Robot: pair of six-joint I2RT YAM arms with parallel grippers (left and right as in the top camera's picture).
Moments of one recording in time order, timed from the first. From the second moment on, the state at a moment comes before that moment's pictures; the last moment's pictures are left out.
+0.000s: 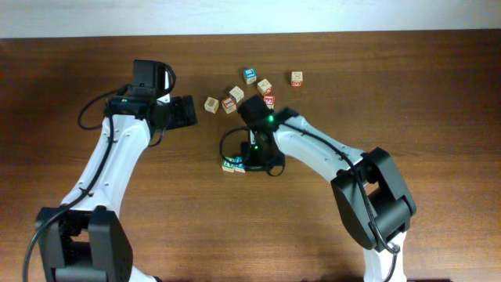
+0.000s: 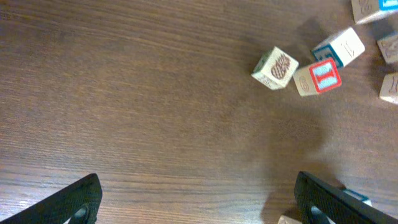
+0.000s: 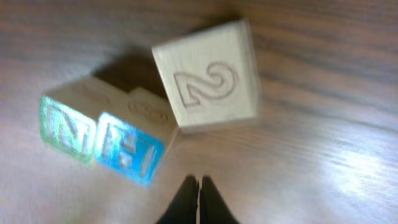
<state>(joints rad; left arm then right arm) -0.09 1.71 1.35 -0.72 -0.02 -0.25 0.60 2.08 1.53 -0.90 -0.22 0.49</state>
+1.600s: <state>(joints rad) -0.06 1.71 1.42 -0.82 -0.03 -0.25 0.57 2.09 2.03 -1.32 -0.18 0.50</state>
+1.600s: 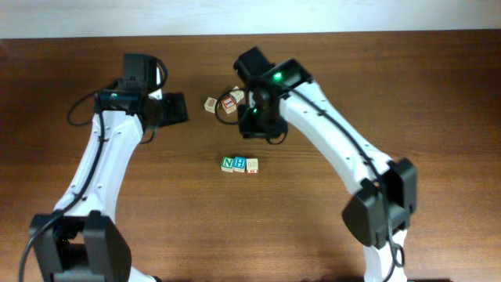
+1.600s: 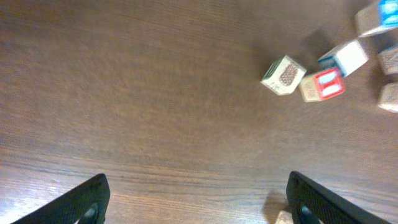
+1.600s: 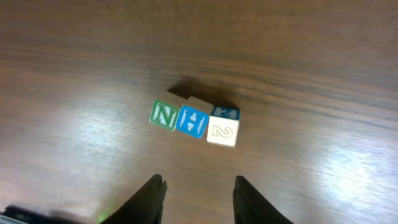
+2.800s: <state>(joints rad) -0.30 1.90 1.23 -0.75 0.17 -0.32 0.54 1.92 1.18 -0.52 -0.31 0.50</state>
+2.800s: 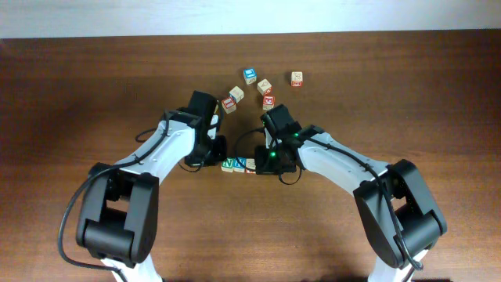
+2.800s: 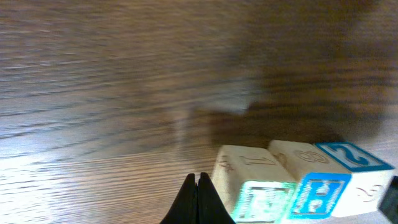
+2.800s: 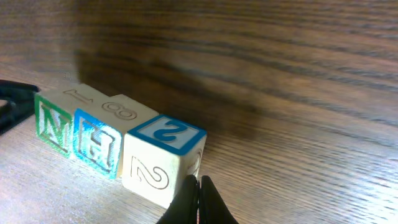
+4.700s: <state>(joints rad) 0.06 1.90 1.53 -0.92 0.02 -0.36 0.74 2.21 1.75 -0.84 0.04 0.60</state>
